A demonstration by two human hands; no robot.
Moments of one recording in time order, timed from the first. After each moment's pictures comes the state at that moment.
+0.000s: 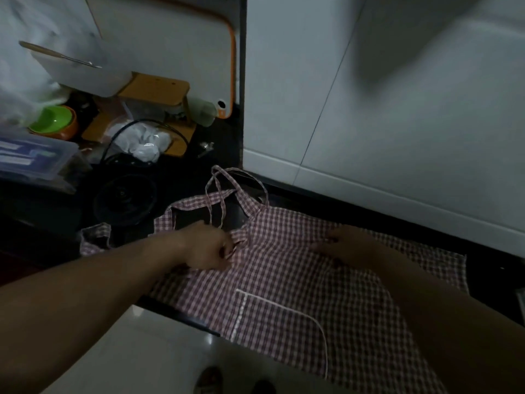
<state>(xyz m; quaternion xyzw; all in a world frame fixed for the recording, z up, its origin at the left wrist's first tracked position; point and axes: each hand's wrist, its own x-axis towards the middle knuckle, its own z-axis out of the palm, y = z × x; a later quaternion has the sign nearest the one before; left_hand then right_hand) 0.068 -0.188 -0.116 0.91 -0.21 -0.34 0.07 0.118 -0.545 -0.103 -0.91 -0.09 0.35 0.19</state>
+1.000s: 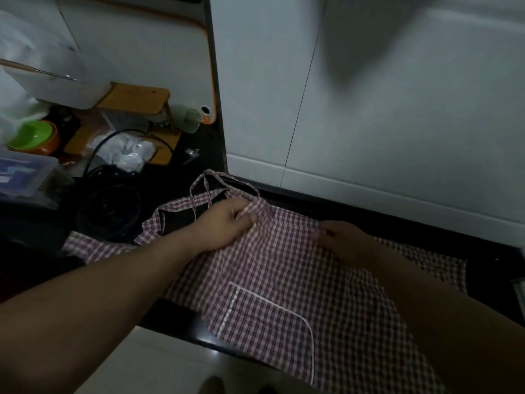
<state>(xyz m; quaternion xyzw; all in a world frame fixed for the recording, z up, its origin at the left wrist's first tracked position) 0.105 -0.240 -0.113 0.87 -0.09 -0.14 0.47 0.126 -0.563 -0.123 -0.92 -0.09 0.27 0.27</state>
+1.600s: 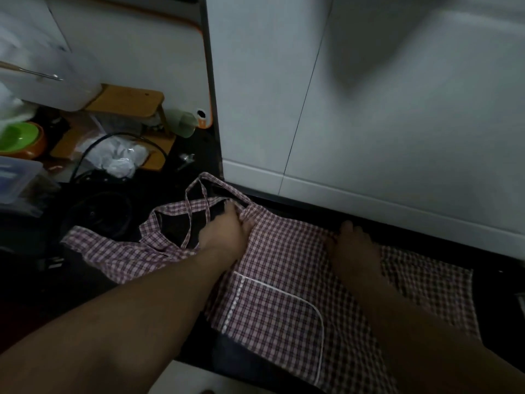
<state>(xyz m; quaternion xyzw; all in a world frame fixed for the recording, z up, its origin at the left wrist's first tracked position) 0.121 -0.280 -0.153 0.96 0.14 -0.08 0.23 0.121 -0.557 -0.153 -0.99 0.08 0.06 0.05</state>
